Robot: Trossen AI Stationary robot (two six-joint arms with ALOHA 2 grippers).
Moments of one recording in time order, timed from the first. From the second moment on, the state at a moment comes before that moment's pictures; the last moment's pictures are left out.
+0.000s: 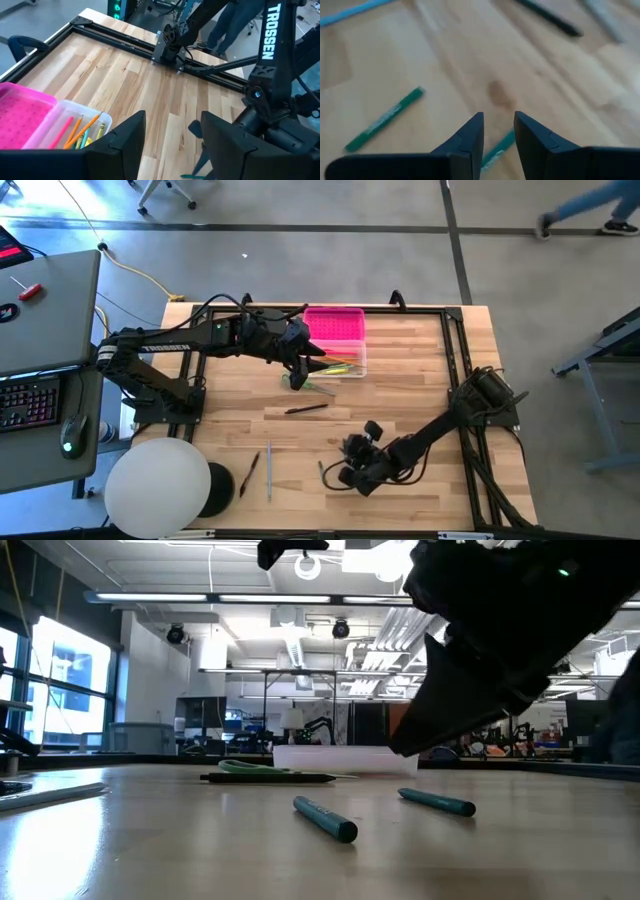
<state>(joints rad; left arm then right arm) 0.09 1.40 1.40 -0.44 0.06 -0.30 0.58 1.94 1.10 -0.24 0.71 0.97</state>
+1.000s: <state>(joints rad) 0.09 1.40 1.40 -0.45 0.06 -0.29 0.55 2.02 1.10 -0.27 0.66 1.09</state>
